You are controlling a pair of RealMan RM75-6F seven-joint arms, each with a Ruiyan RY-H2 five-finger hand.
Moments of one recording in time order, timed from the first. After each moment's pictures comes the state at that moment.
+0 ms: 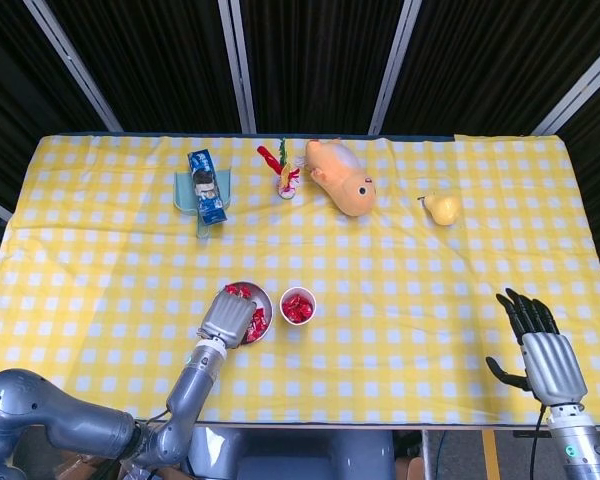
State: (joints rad) left arm -1.00 -1.78 -0.09 -1.69 0.45 1.26 1.07; right arm 0.11 -1.10 0.03 -1.73 -1.48 1.38 0.02
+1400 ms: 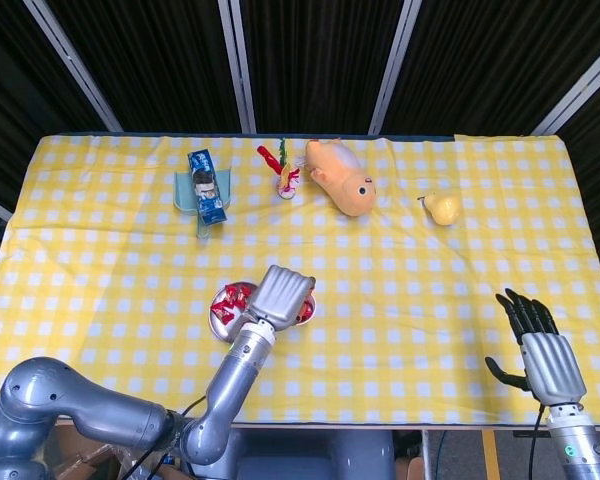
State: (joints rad) left arm -1.14 -1.84 -0.33 -1.74 0.53 1.31 1.07; right arm 0.11 -1.10 0.03 -1.74 -1.48 1.37 0.03
